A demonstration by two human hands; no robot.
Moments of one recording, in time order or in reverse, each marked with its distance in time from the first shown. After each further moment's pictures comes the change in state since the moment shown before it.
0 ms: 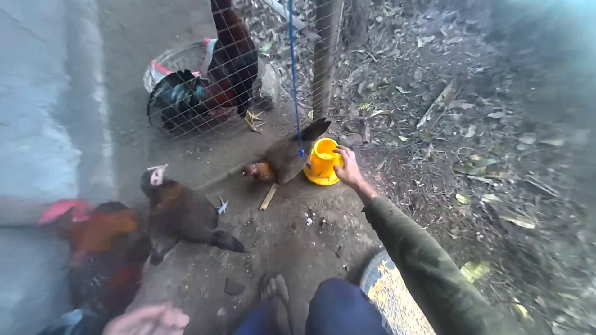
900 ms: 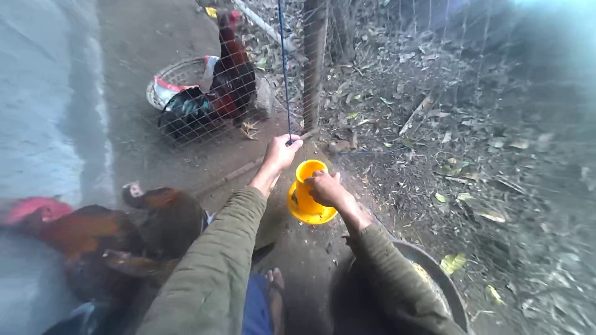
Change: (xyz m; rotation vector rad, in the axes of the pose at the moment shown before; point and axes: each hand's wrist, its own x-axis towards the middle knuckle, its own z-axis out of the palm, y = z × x) left_hand 0.306 -0.025 0.180 0.382 -0.155 -0.171; right_hand -0.086 -0.183 -0.059 -0.453 -0.538 0.005
